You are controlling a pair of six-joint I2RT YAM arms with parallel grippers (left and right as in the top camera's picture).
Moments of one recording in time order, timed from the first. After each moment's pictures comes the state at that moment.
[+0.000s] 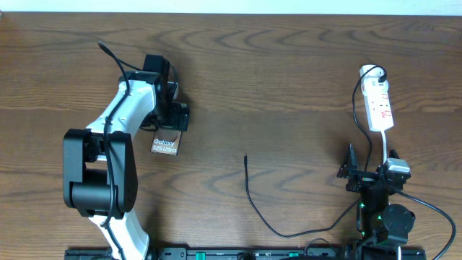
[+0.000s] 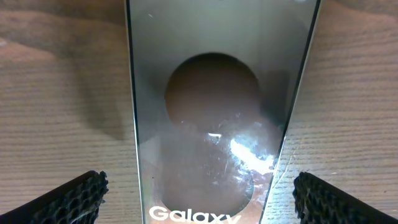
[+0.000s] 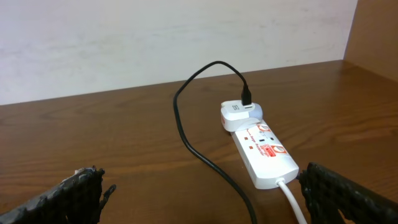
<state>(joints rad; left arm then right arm) -0.10 1.94 1.32 -0.90 0.01 0.01 -0.17 0.02 0.01 -0.07 -0.07 0.10</state>
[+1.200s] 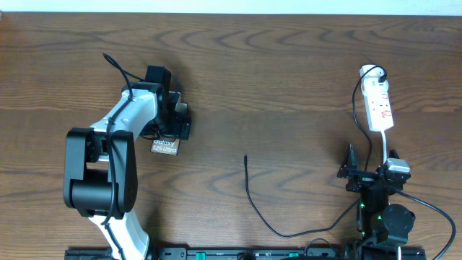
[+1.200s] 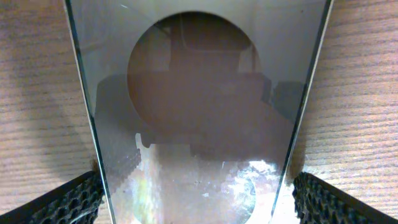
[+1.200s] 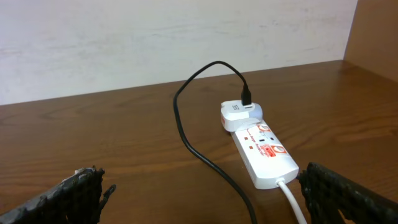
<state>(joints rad) -0.10 1.94 1.22 -0.81 0.04 0.04 -0.17 0.02 0.01 -0.07 -0.07 0.10</state>
